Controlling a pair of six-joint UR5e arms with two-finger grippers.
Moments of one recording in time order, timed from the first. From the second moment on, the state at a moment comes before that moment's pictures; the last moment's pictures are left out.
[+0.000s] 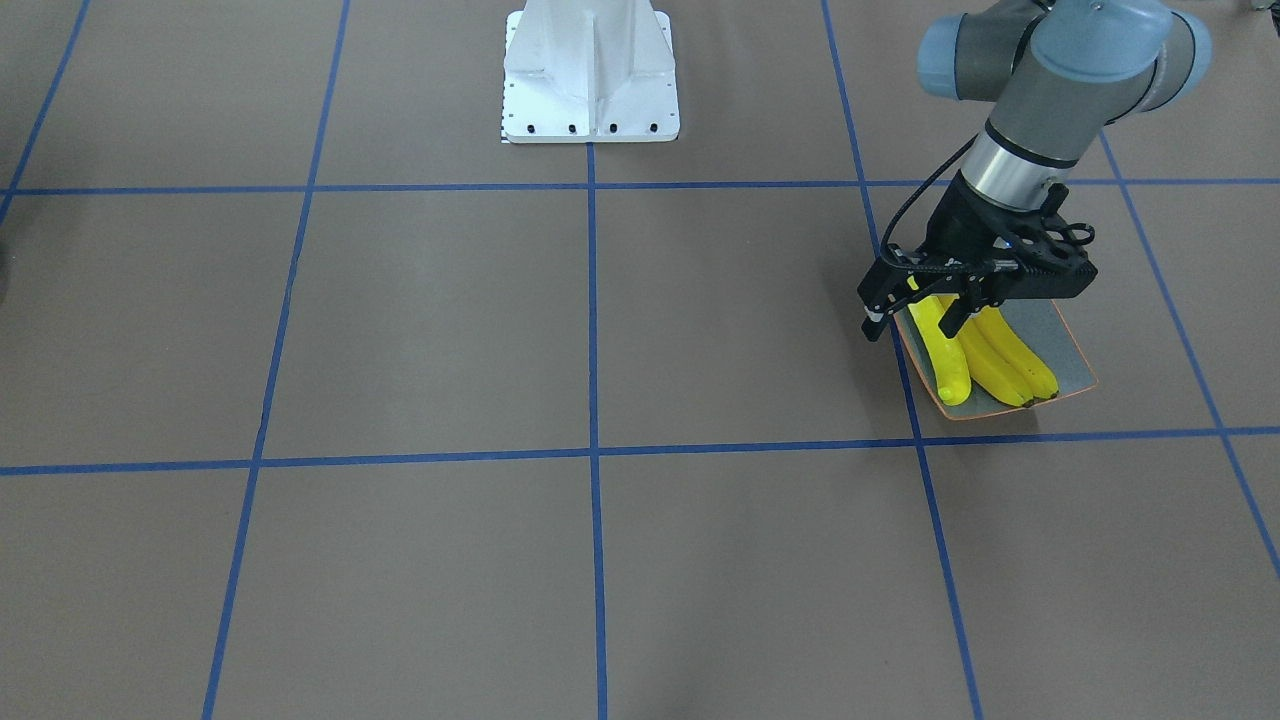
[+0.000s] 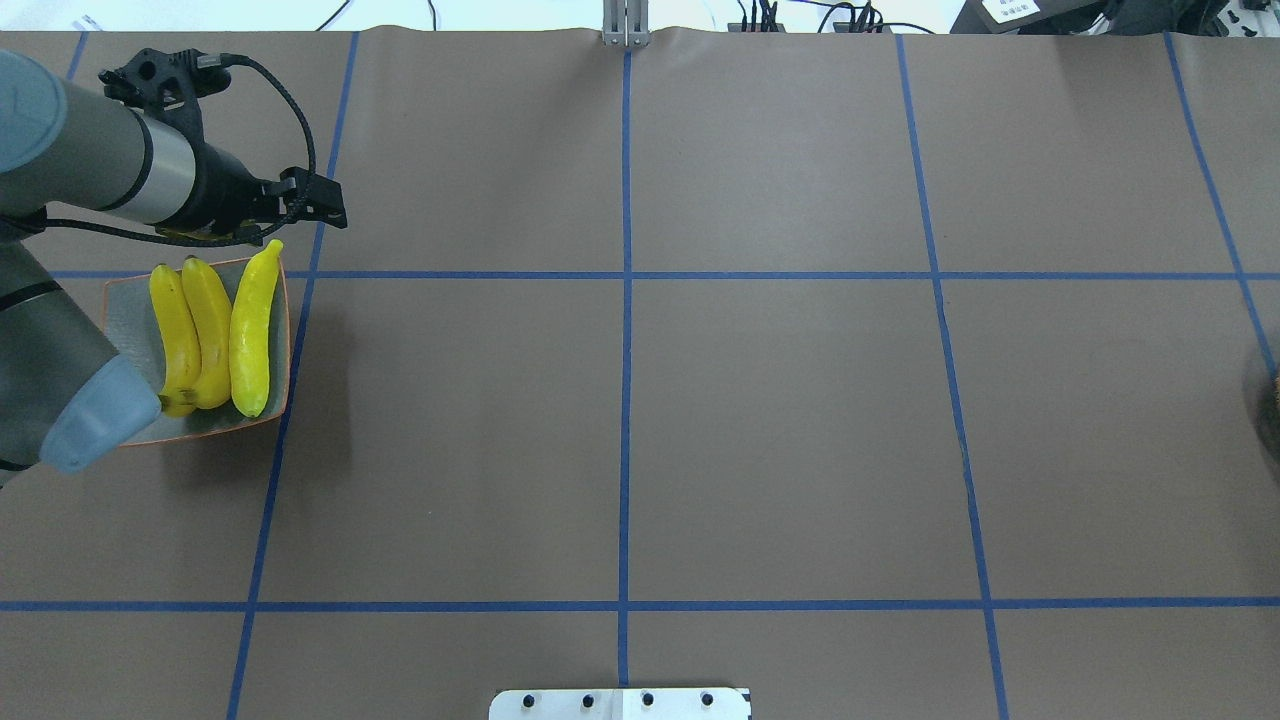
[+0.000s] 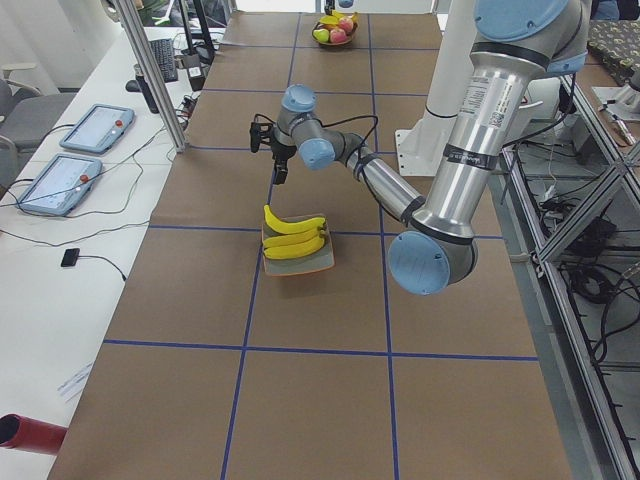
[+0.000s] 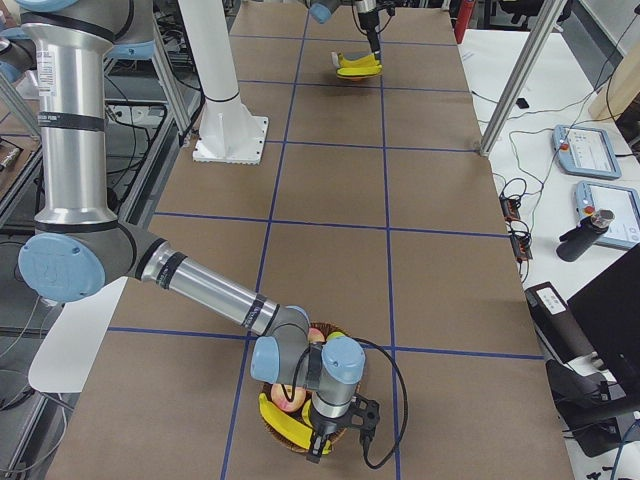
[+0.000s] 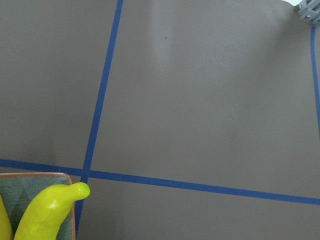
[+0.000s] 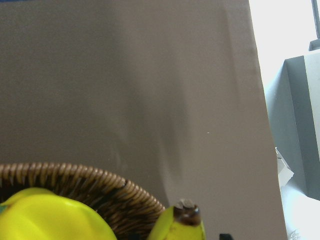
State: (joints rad) left arm -0.88 -1.89 -1.89 -1.89 -1.97 -1.19; right arm 1.55 -1.61 1.15 -1.24 1.98 0.20
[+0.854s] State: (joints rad) left arm -0.88 -1.89 -1.89 -1.89 -1.97 -1.19; right arm 1.55 -1.62 1.15 -1.24 2.00 0.20
